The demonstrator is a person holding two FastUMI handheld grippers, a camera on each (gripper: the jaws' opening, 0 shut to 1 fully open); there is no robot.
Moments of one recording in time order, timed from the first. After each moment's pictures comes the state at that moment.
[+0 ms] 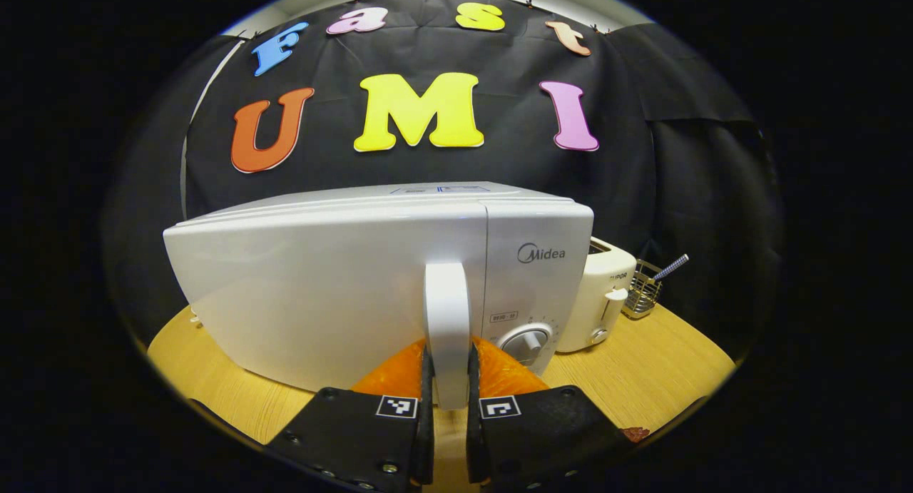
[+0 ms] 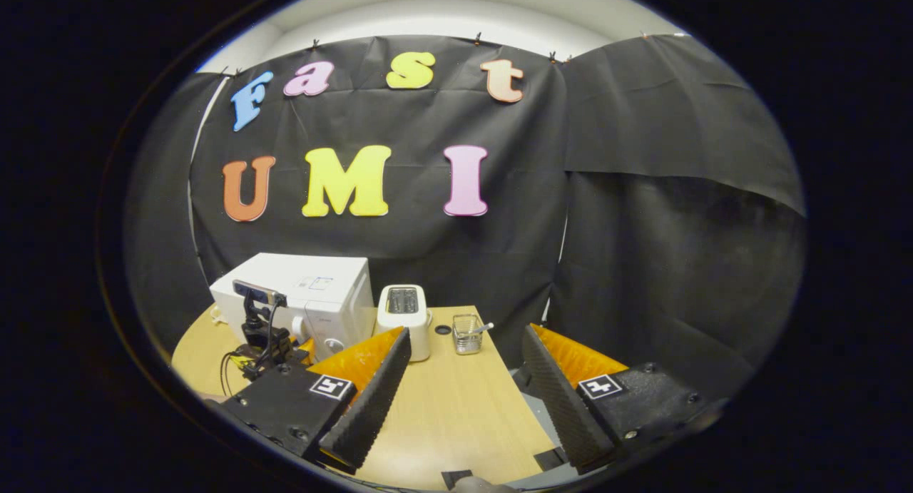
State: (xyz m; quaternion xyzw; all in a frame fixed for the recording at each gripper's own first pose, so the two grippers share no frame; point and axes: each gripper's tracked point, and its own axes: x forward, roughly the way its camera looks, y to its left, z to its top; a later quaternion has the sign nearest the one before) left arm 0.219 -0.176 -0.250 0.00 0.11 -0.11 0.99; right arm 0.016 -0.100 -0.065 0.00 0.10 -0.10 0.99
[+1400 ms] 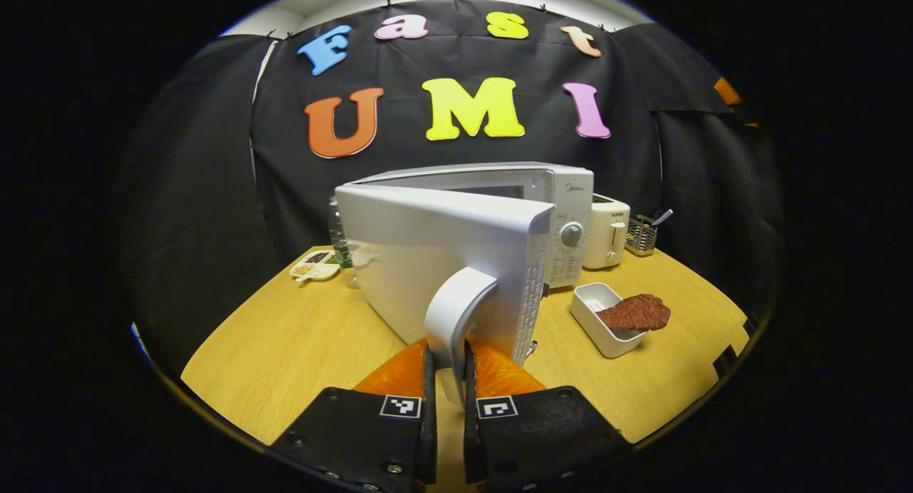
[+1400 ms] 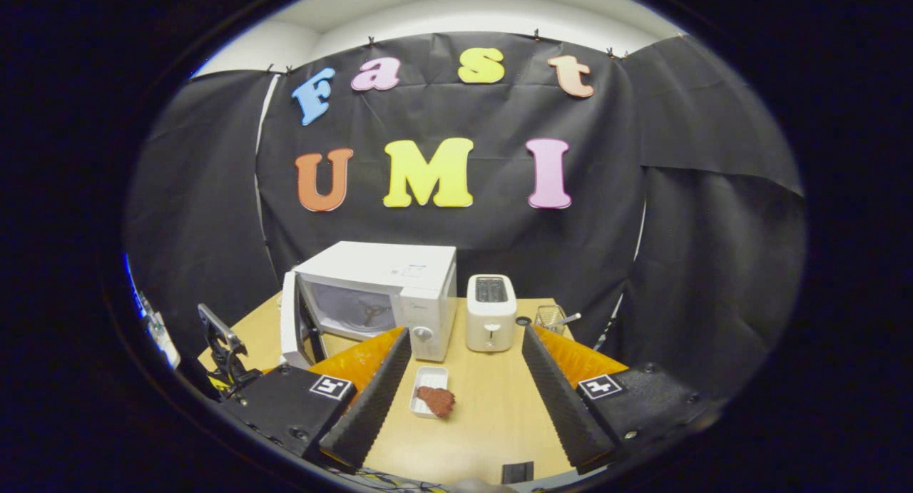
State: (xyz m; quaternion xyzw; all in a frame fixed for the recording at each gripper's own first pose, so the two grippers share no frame) left arm 0.019 -0.002 -0.278 0.02 0.15 -0.04 0.99; right arm 0.008 0.033 -0.087 0.00 0.11 0.05 0.99
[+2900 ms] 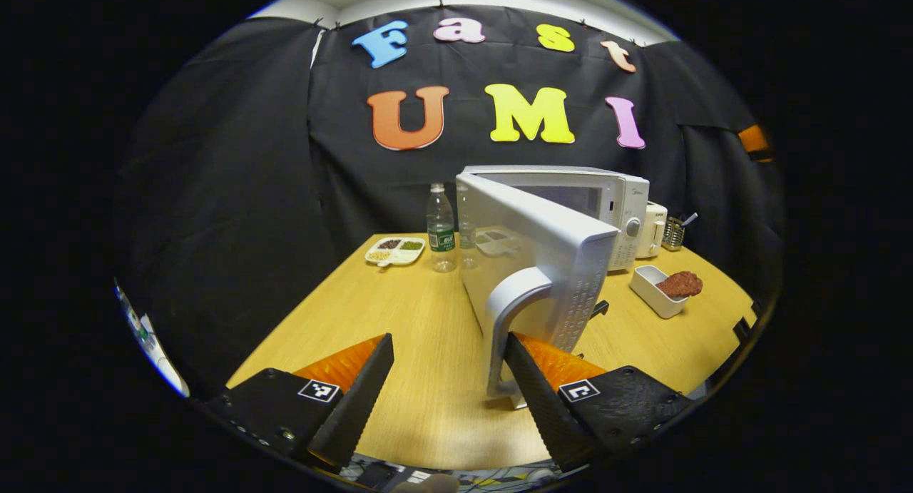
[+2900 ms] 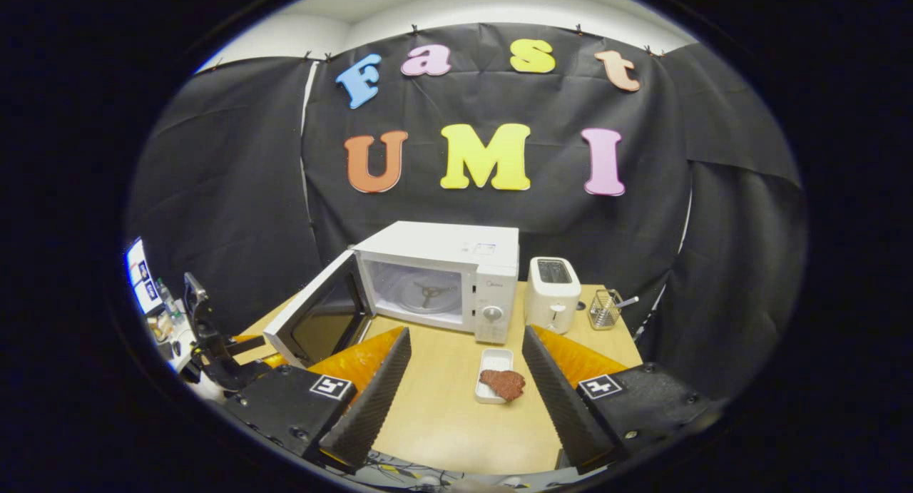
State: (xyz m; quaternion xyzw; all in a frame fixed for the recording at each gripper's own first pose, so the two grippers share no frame) left arm -0.038 0.161 -0.277 0.03 0.14 -0.01 0.99; right arm -0.022 0.129 -0.114 -0.01 0.14 0.12 0.98
